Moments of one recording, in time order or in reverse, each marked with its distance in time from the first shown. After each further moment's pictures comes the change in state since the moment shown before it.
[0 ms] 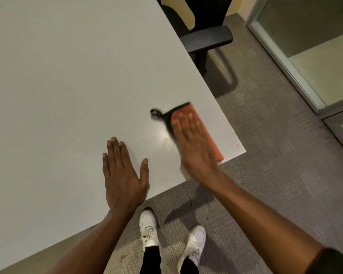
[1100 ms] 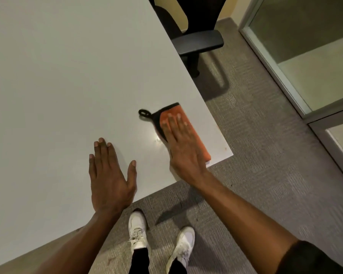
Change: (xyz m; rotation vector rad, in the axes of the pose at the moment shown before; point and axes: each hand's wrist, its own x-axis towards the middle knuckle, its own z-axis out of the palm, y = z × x) left_hand -0.001 -0.001 0.002 0.011 0.039 0.009; right_hand 0.008 0.008 -0.003 0.029 -0.007 -0.015
